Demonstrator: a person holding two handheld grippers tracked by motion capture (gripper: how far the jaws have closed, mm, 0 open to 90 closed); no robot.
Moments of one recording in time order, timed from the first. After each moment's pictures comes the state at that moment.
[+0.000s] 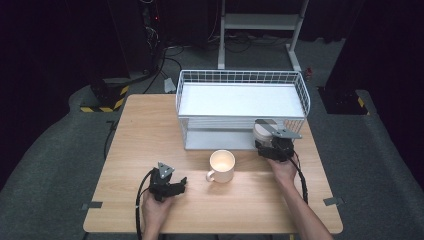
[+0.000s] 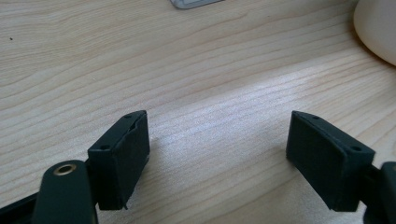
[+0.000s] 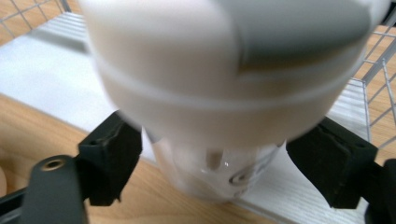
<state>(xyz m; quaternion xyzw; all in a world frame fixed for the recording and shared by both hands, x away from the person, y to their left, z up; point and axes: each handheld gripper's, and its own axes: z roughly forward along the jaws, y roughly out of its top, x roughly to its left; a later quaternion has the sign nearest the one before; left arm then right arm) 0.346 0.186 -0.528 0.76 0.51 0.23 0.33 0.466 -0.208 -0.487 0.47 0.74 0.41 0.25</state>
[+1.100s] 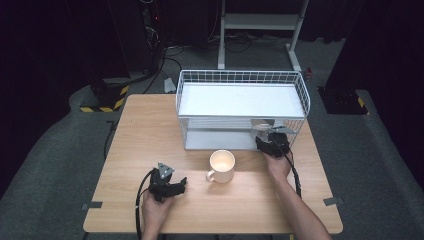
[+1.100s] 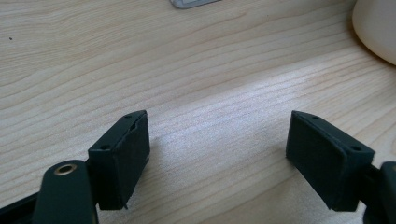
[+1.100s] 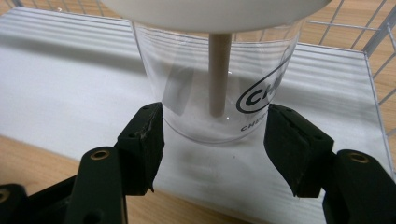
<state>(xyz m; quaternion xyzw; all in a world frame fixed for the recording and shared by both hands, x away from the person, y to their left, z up) 0.346 0.186 -0.528 0.76 0.51 0.23 0.33 0.489 -0.198 -0.498 0.53 0.72 0.38 0.24</state>
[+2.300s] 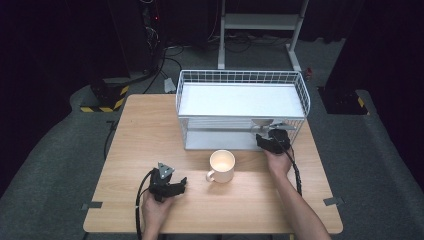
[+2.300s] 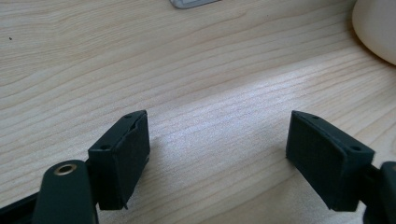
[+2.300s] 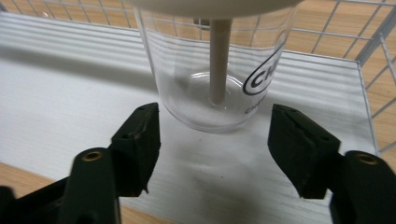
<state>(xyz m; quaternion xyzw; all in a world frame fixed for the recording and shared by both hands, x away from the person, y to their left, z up) 0.346 0.186 -0.528 0.76 0.51 0.23 0.33 0.500 -0.201 -0.495 0.54 0.72 0.37 0.24</state>
